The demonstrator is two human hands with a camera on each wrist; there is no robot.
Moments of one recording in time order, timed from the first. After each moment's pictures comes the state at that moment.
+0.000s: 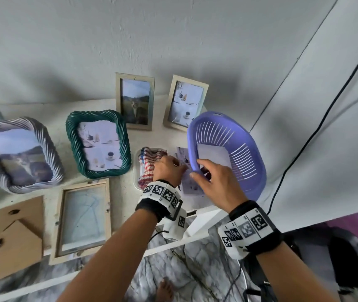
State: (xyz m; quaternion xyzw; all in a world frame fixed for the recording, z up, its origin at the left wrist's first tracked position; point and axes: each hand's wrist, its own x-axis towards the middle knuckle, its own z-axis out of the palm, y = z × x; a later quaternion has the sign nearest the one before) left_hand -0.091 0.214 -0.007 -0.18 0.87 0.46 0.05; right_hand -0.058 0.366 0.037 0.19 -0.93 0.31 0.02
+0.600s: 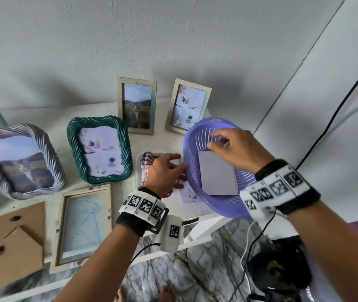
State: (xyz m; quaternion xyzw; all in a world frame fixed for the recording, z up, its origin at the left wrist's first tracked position) left_hand -0.081 0.196 0.015 -0.15 0.72 0.67 0.07; right_hand -0.125 0.379 0.113 0.17 -0.96 0.24 -0.04
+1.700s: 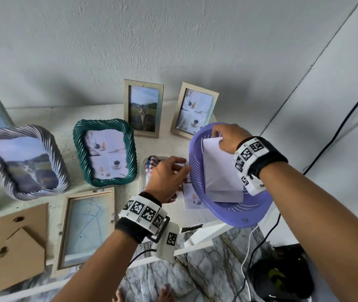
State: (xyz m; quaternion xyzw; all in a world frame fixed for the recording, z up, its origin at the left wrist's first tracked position) left_hand -0.079 0.185 0.019 -0.08 0.80 0.59 0.03; right_hand -0.214 0.362 0.078 0.15 -0.98 0.05 -0.12
